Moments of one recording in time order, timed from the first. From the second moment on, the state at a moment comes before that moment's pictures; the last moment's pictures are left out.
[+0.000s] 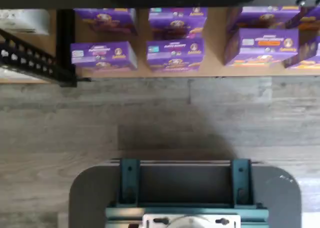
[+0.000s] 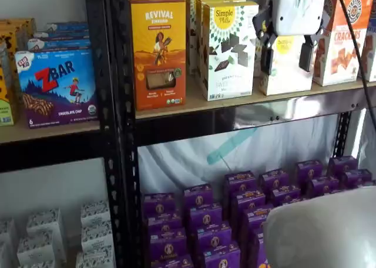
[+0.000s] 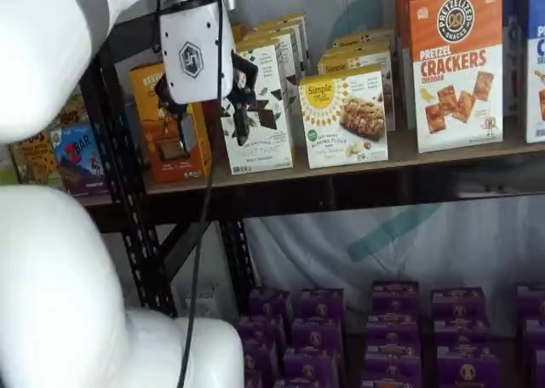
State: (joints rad) arm -0.01 -0.85 -1.13 0.04 1.96 0.00
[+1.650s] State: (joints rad) arm -0.46 -0.45 -1.39 0.25 1.85 -1.95
